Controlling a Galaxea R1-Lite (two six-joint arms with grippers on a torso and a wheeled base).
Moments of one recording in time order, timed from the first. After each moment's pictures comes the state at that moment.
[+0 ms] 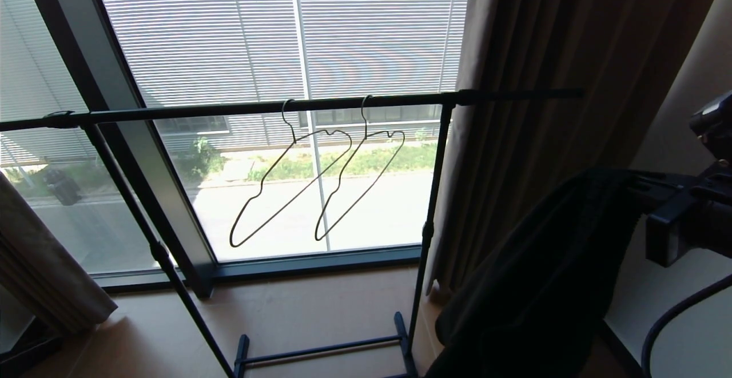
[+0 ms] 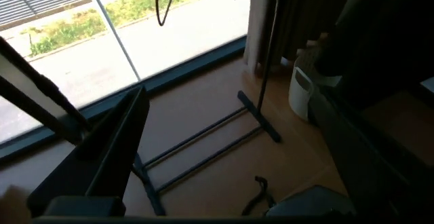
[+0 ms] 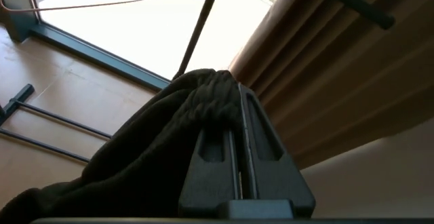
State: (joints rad) left arm -0.09 0.59 -0.29 -0.01 -0.35 0.17; right arm 0.49 1.20 -0.75 -0.22 -0.22 -0.32
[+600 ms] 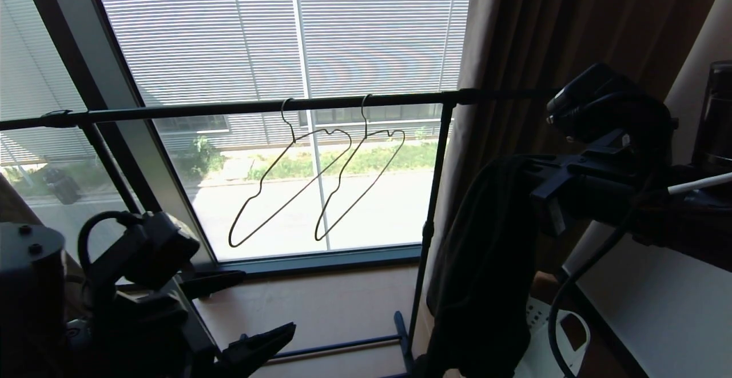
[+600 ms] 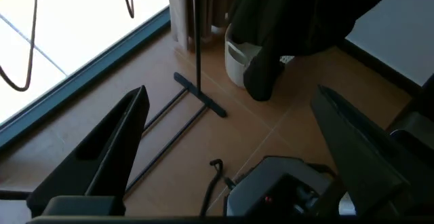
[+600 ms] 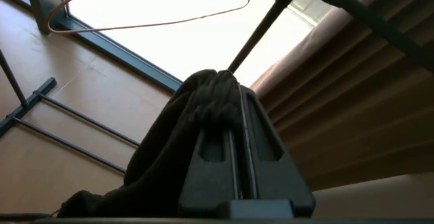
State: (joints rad) left arm -0.60 1.27 -0.45 -0.37 -0.15 0.05; right arm 0.67 1.44 -0.93 -0.23 -0.32 -0.32
